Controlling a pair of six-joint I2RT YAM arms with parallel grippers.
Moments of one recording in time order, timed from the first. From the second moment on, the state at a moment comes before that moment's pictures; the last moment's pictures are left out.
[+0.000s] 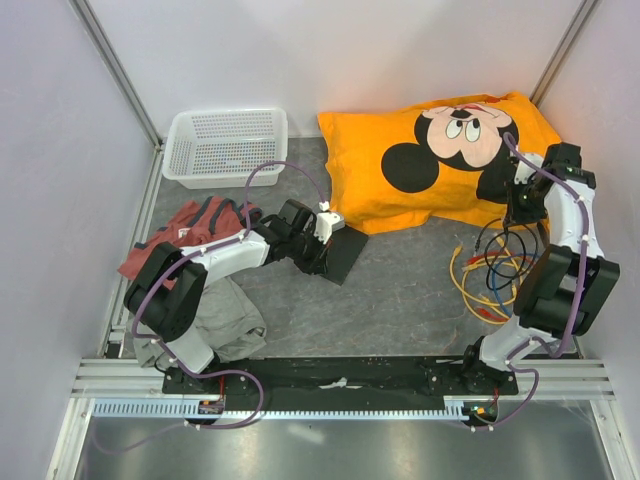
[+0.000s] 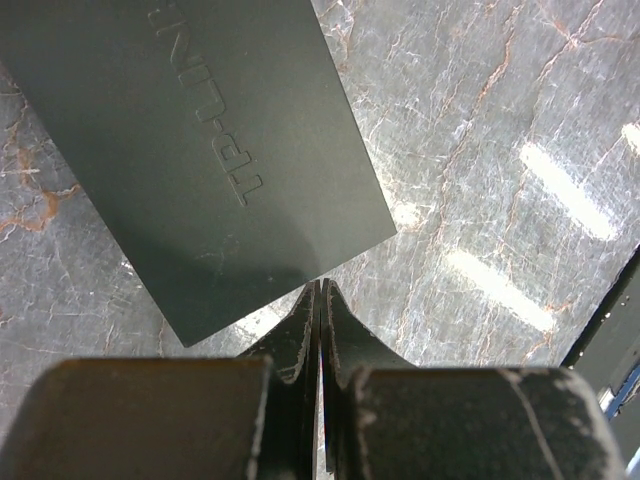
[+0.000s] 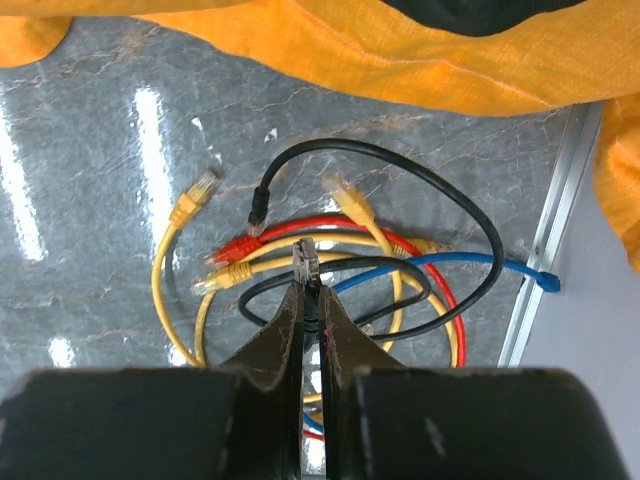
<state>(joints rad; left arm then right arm) -0.64 1.66 0.97 -0.25 0.43 0.06 -0.39 1.64 1.43 -0.93 -0.21 -0.38</state>
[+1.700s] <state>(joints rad) -0.47 1.93 1.24 -0.28 0.25 -0.03 0.14 1.51 1.23 -0.72 -0.46 -0.19</state>
